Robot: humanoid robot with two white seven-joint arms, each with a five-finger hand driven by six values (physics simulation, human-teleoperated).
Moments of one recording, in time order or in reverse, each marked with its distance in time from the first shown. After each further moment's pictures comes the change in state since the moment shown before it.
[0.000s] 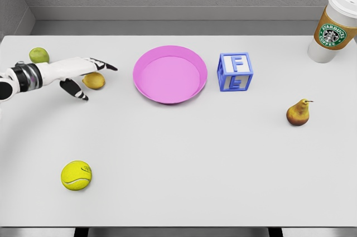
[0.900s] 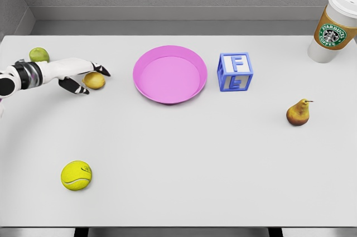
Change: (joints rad) left arm -0.052 -0.040 0.001 0.127 -0.066 0.000 -0.006; right arm 0.000 0.000 0.000 0.000 0.000 0.000 0.000
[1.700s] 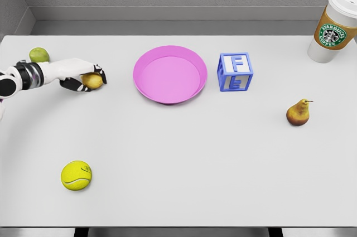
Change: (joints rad) left arm 0.008 -0.004 0.007 -0.011 -0.015 0.000 0.000; right arm 0.000 0.000 0.000 0.000 0.000 0.000 0.000
